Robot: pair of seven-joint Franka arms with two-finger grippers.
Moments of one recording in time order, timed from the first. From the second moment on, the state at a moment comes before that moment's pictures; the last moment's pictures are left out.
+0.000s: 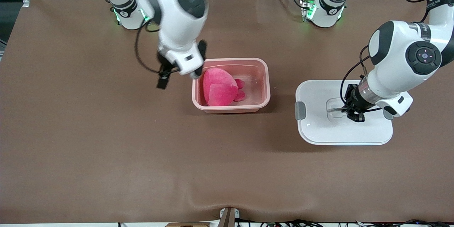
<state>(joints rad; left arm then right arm) -0.17 0.24 -0.04 -1.71 0.02 1.97 -1.76 0.70 0.38 -0.08 -1.31 -0.30 1.44 -0.77</state>
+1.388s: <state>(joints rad) -0.17 0.24 -0.05 -1.72 0.02 1.97 -1.76 0.21 0.38 -0.08 -1.31 -0.18 1.43 -0.55</state>
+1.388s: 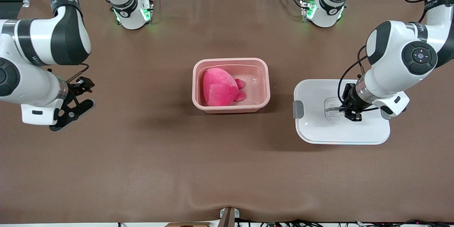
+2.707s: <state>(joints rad) -0.19 0.24 -0.19 -1.72 0.02 1.98 -1.91 -0.01 0.02 -0.08 -1.64 -0.03 1.56 -0.28</state>
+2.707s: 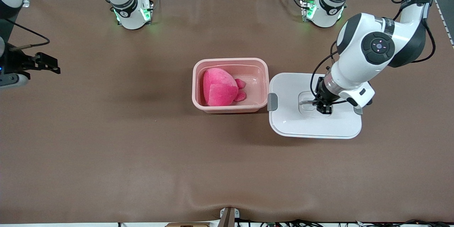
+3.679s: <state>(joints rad) -0.26 0.25 -0.21 -1.72 0.02 1.99 -2.01 0.00 -0.05 -0.05 -1.62 0.05 1.51 0.02</state>
